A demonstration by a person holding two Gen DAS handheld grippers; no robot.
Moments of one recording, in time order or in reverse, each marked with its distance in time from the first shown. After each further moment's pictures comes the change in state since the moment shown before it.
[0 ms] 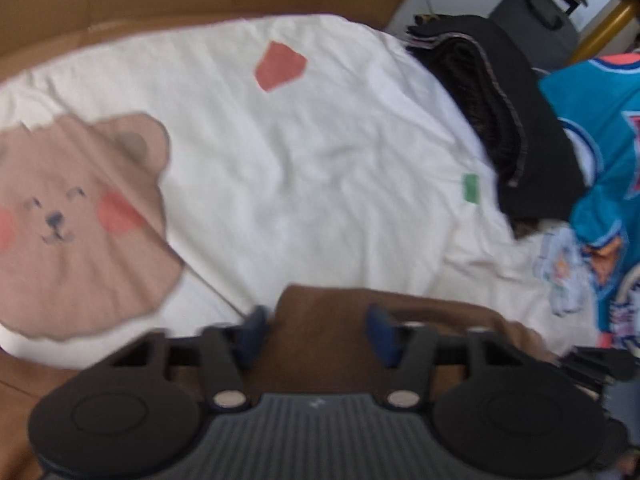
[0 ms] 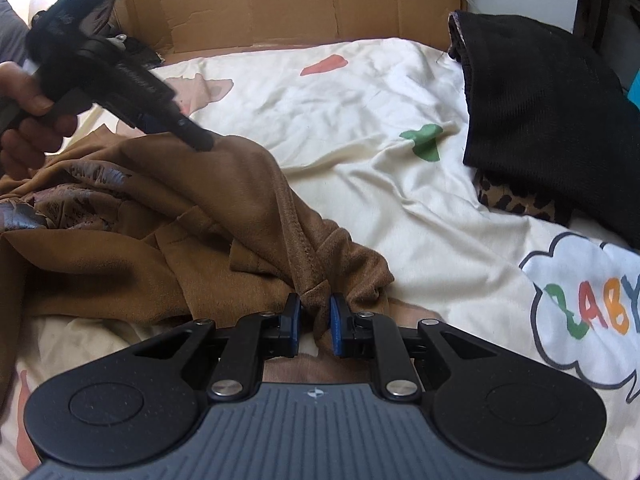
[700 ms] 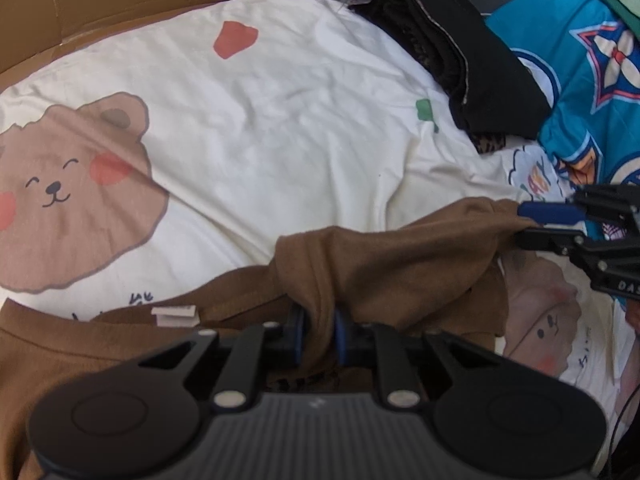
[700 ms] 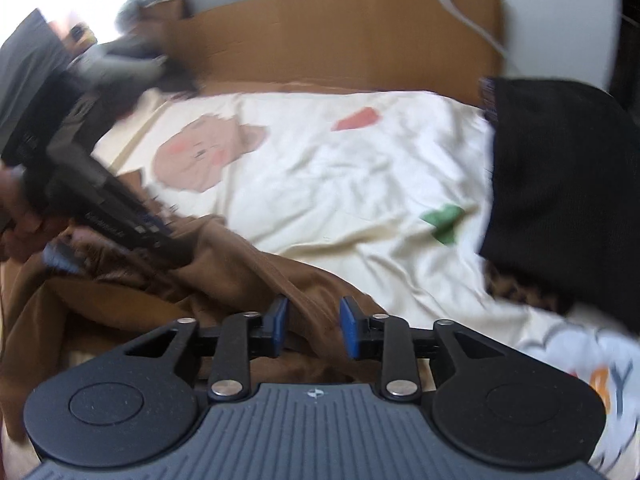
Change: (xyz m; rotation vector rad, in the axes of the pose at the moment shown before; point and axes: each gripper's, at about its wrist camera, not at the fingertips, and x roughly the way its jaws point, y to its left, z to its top) left arm -0.015 -0.014 -0.048 0.156 0.038 0.001; right arm -0.023 -0.004 0.050 -0.097 -0.057 0.108
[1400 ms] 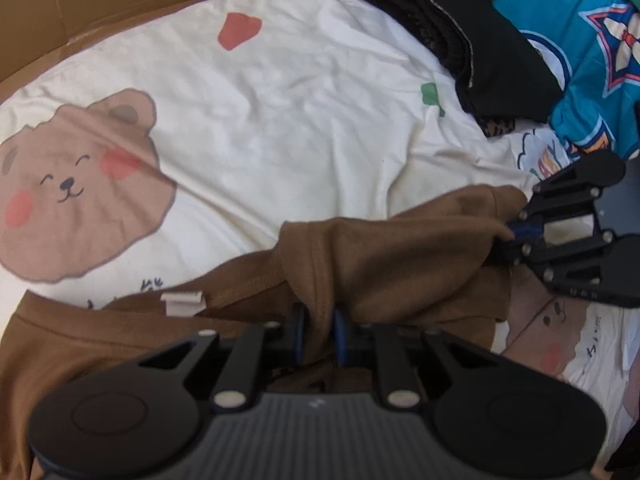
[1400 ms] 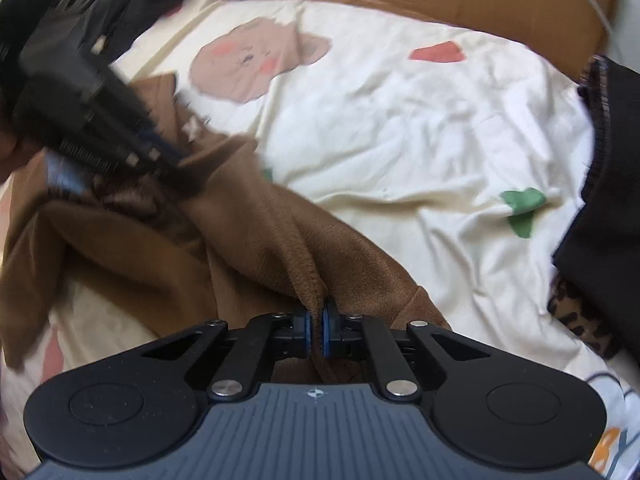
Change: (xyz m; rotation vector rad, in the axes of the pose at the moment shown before) left arm -0.009 -0.011 -0.002 0.008 0.074 0.070; right arm 0.052 0.017 0.025 -0.149 0.279 0.098
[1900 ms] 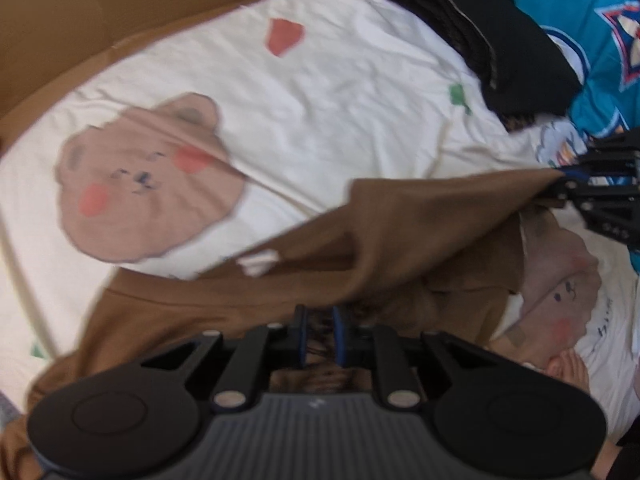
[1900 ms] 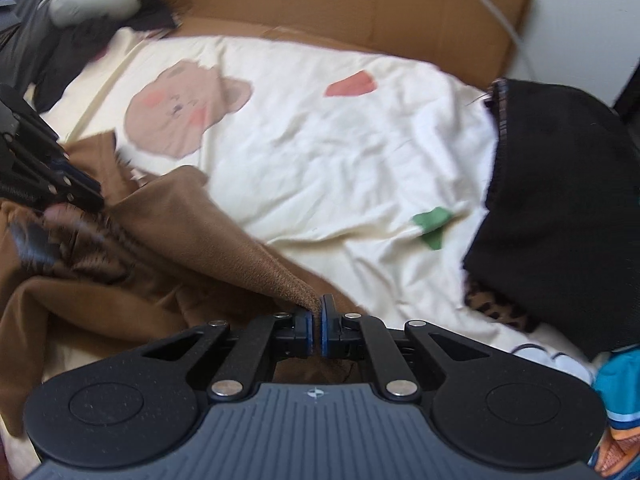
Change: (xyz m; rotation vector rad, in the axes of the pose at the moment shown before) left arm -0.056 0.021 0.006 0.001 0.039 0.131; right arm -0.048 0.001 0.027 0.141 -0.029 -0.223
